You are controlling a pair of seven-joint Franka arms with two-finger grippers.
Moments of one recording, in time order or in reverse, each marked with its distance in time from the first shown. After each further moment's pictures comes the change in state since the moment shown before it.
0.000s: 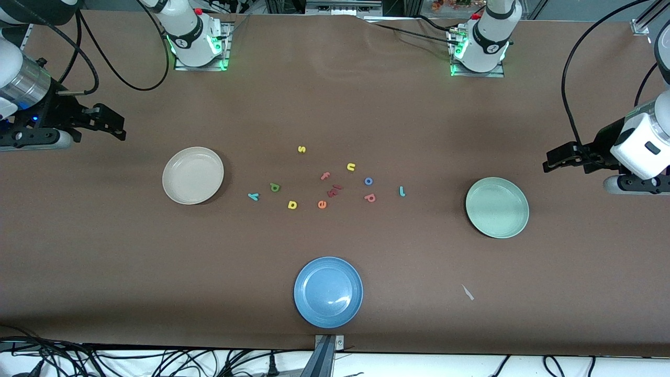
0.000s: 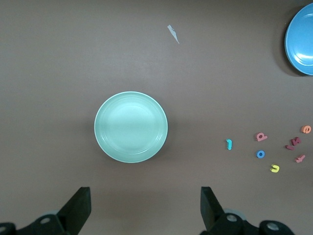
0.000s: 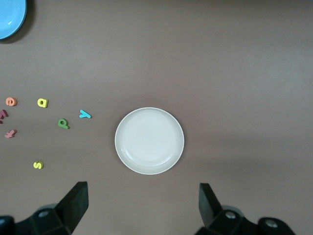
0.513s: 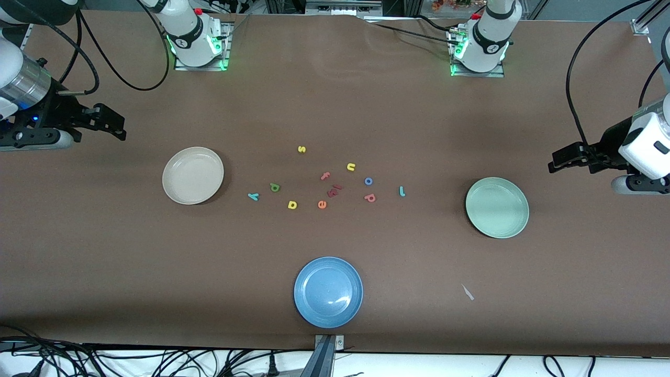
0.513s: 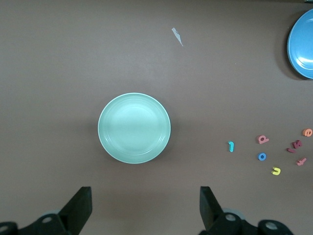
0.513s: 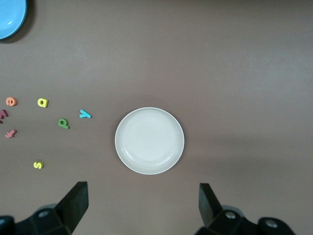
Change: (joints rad) left arm 0.011 -0.002 0.004 0.005 0.000 -0.001 0.001; right arm 0.000 0.000 0.000 0.000 0.000 0.000 0.000
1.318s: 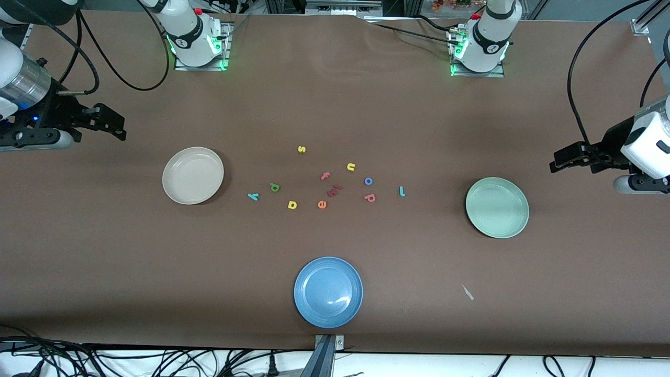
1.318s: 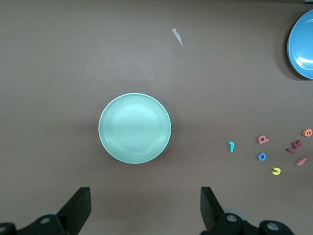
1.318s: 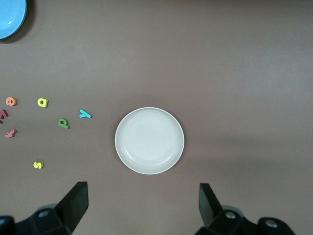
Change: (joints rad) left arm 0.002 0.000 0.000 0.002 0.000 -0.002 0.002; right arm 0.000 0.000 0.000 0.000 0.000 0.000 0.000
